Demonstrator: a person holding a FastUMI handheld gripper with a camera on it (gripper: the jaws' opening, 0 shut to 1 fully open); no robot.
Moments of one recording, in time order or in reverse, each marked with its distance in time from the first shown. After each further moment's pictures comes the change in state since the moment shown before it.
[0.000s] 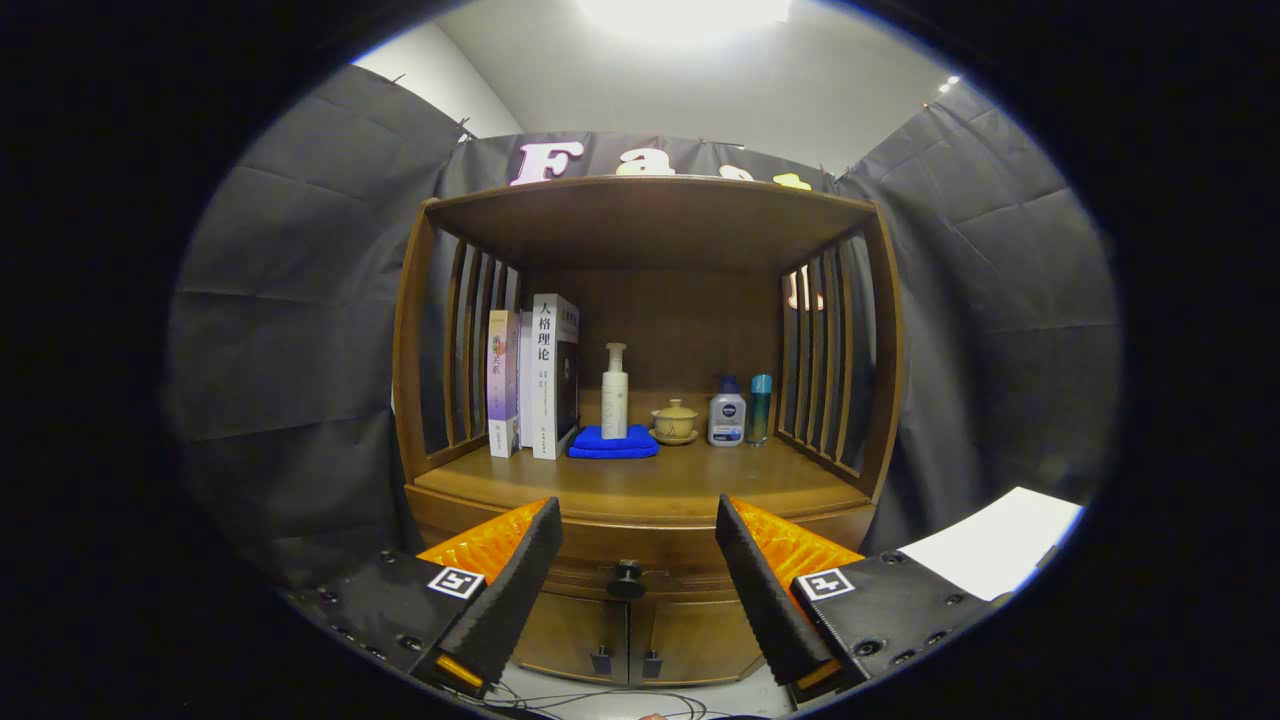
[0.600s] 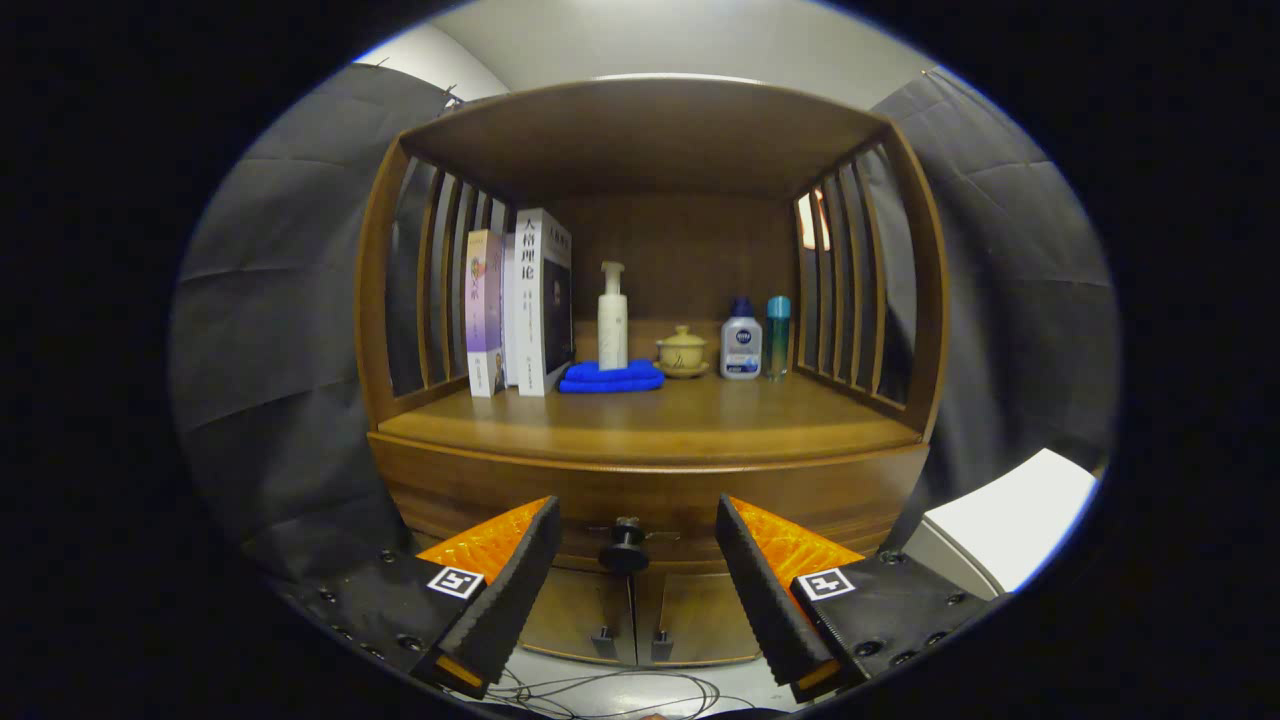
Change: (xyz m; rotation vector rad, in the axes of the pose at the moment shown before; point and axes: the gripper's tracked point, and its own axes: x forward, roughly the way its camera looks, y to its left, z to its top) arm 0.054 -0.003 -0.085 0.039 0.170 0.024
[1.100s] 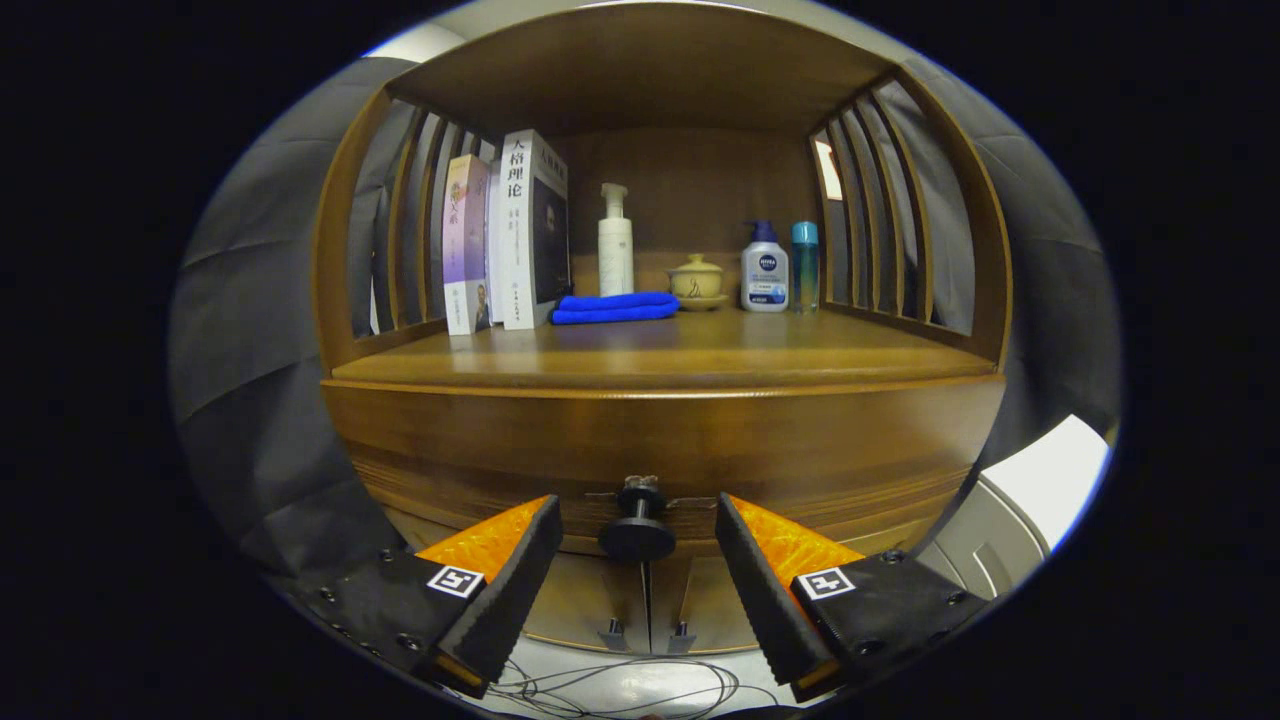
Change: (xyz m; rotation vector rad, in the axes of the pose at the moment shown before) arm 0.065 0.006 -0.054 0.019 0.090 0.000
